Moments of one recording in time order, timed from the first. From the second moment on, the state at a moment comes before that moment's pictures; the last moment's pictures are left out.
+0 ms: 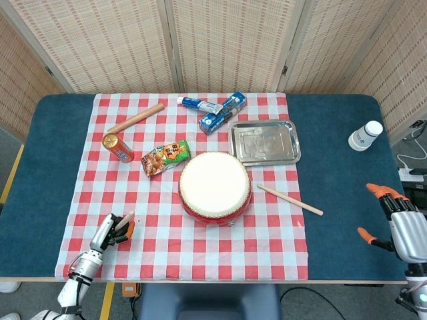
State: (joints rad) left arm -0.36 -1.58 -0.03 -1.26 1.51 1.17 -0.84; right arm 0.09 -1.01 0.07 -1.71 -1.50 1.45 0.14
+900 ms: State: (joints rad) left arm -0.35 -1.36 -0.03 -1.50 1.50 1.26 -0.10; right arm 0.59 -1.49 0.21 -1.42 -0.85 0.93 -0.29
